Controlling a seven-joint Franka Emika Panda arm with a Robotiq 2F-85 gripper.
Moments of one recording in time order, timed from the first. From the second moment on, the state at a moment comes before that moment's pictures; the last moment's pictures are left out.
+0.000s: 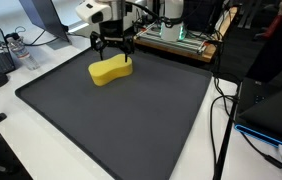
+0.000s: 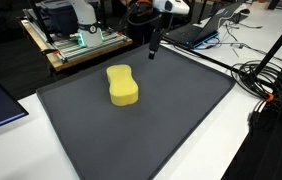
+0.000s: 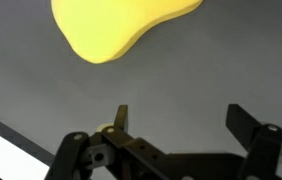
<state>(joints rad) 0.13 0.25 -0.04 -2.06 -0.27 2.28 -0.28</state>
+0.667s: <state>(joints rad) 0.18 0.03 -0.03 -2.33 -0.41 2.24 0.31</state>
